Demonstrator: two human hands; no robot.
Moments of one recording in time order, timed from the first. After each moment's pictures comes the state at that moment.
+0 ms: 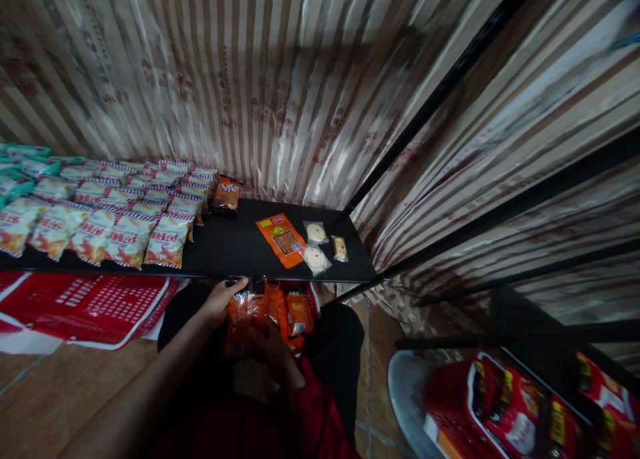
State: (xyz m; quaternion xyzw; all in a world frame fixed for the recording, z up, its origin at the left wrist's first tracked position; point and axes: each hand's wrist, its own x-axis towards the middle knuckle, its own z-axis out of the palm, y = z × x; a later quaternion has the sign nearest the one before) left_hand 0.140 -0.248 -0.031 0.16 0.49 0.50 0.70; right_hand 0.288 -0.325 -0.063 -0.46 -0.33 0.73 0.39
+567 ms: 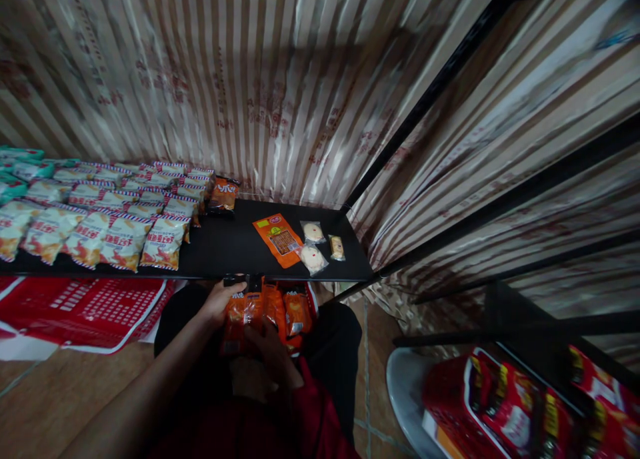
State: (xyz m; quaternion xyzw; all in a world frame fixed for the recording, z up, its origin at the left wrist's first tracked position) left_hand 0.147 -0.243 -0.032 0.11 0.51 0.51 0.68; right_hand 0.290 -0.325 -0.047 -0.45 -0.36 0.73 0.38
